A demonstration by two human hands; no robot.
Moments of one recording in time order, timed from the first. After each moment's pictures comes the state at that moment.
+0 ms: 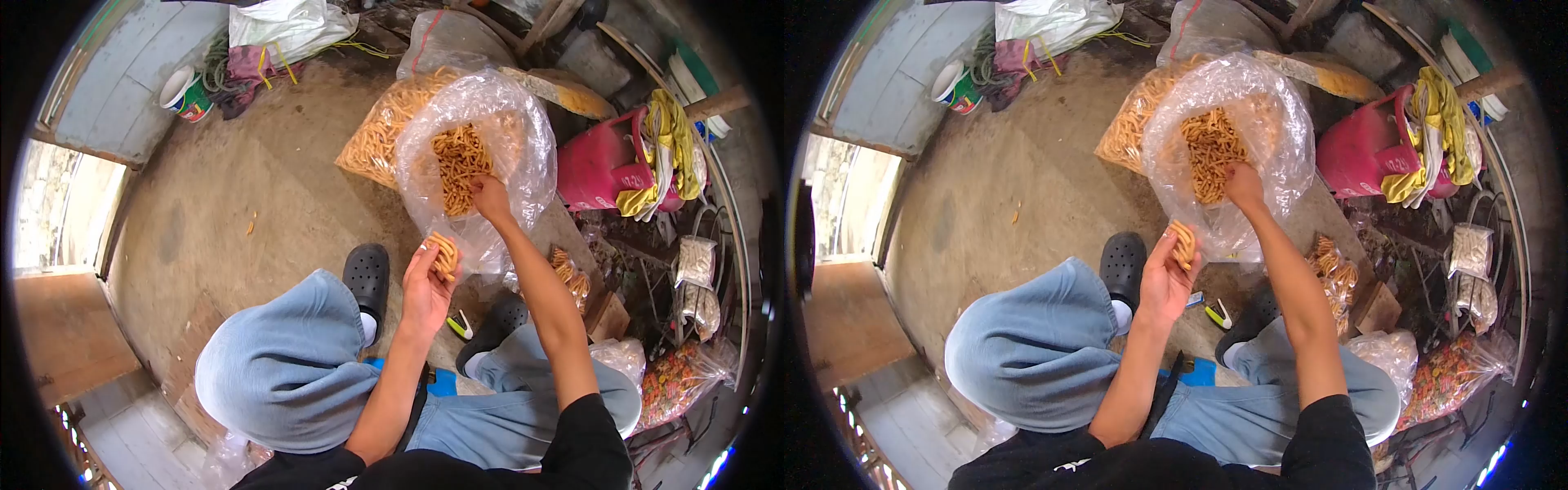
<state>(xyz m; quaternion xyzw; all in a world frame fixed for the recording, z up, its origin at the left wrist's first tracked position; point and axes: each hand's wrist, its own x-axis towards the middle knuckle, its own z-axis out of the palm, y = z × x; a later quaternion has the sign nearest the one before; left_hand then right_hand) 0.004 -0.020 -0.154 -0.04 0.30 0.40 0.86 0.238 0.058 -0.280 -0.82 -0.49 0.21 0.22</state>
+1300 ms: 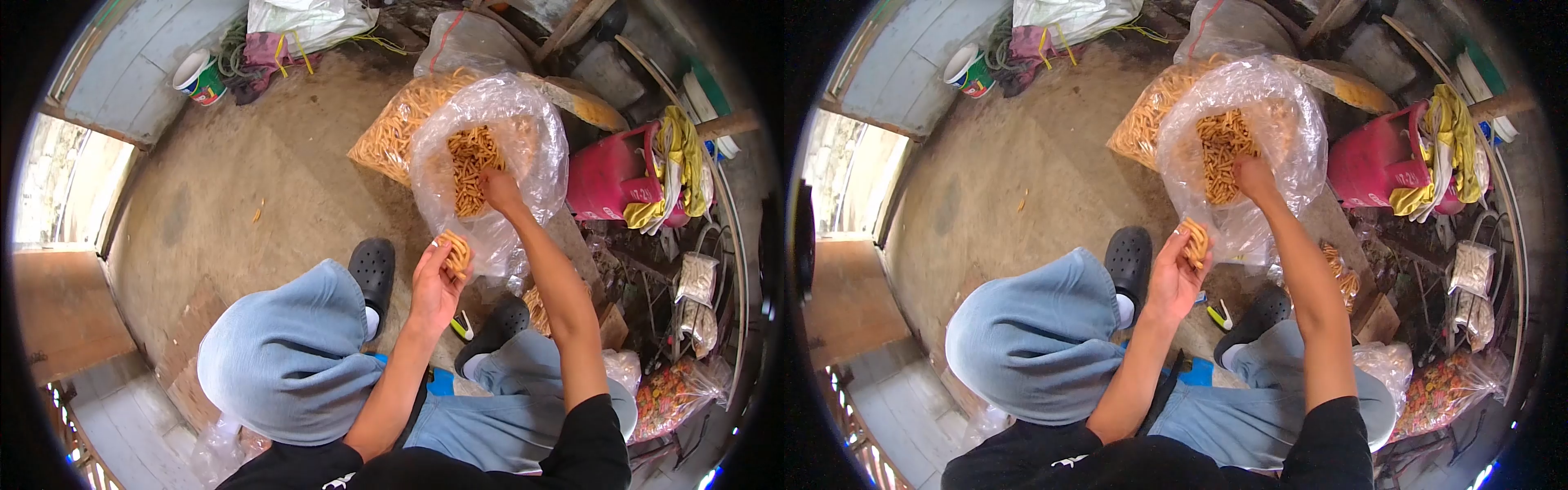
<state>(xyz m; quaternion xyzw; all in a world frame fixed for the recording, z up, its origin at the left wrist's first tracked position) 0.007 -0.021 -0.153 -0.04 0.33 0.40 0.85 0.240 0.079 -0.259 -0.77 -0.61 0.17 0.13</state>
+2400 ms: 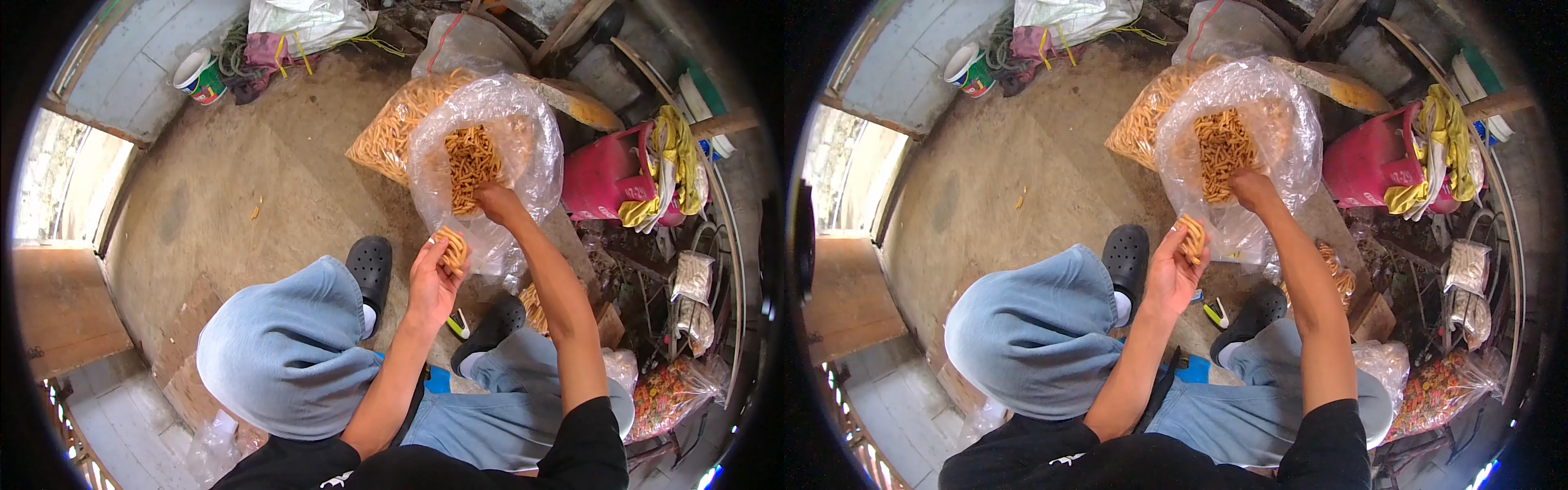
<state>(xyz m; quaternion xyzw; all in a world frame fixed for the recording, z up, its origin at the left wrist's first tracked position) 0.008 -0.022 -0.152 -0.05 0.32 0.41 0.86 0.249 0.053 -0.253 -0.64 -0.76 0.14 0.00</state>
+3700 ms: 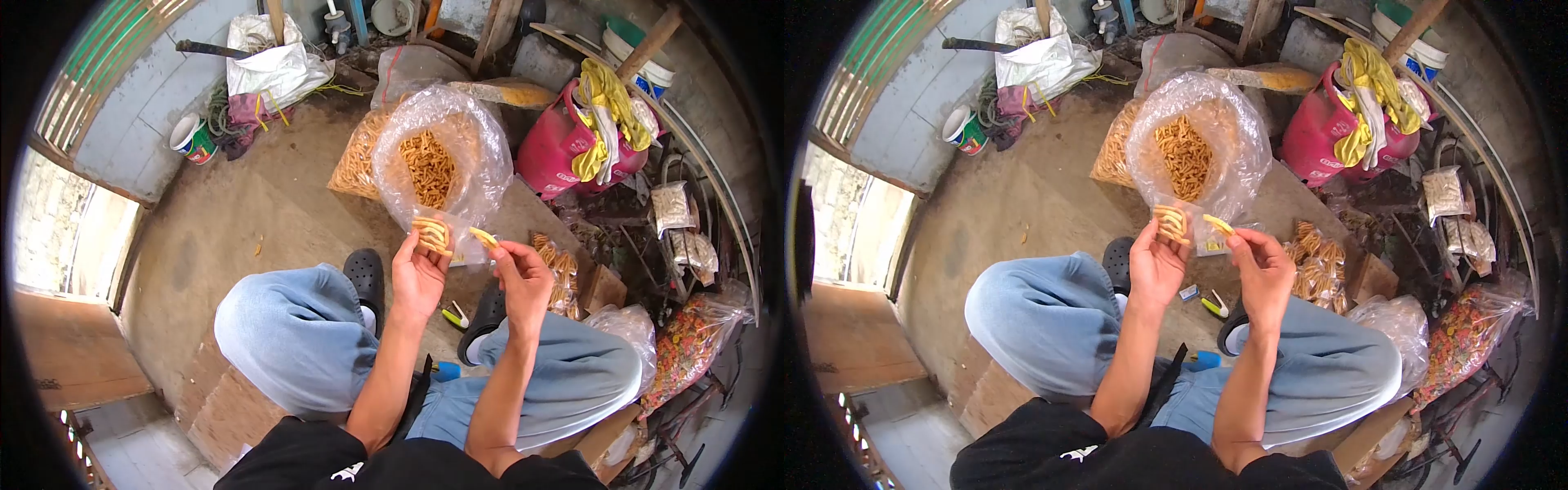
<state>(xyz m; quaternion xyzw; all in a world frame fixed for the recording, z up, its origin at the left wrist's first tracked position) 0.000 -0.055 -0.097 -0.01 0.19 0.40 0.90 0.107 -0.156 -0.034 -0.68 -0.20 0.26 0.65</state>
